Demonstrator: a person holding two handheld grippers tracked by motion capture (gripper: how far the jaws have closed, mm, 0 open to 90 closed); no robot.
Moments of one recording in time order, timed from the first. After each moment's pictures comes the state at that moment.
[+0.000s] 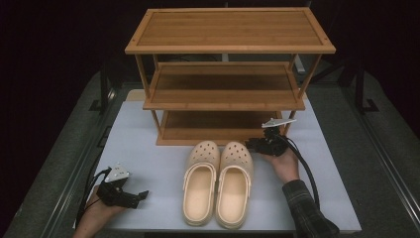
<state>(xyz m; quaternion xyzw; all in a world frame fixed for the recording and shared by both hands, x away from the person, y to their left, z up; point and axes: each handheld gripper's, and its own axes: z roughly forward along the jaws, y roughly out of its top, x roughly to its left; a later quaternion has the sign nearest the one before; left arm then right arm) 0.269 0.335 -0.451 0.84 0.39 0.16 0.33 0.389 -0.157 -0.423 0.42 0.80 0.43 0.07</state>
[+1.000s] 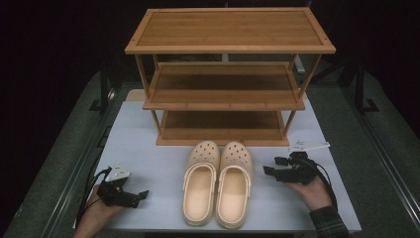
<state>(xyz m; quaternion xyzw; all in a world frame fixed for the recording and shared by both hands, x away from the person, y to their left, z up) 0.270 0.332 -0.448 0.84 0.40 0.16 0.32 0.298 -0.205 -0.409 0.44 0.79 0.42 0.07</state>
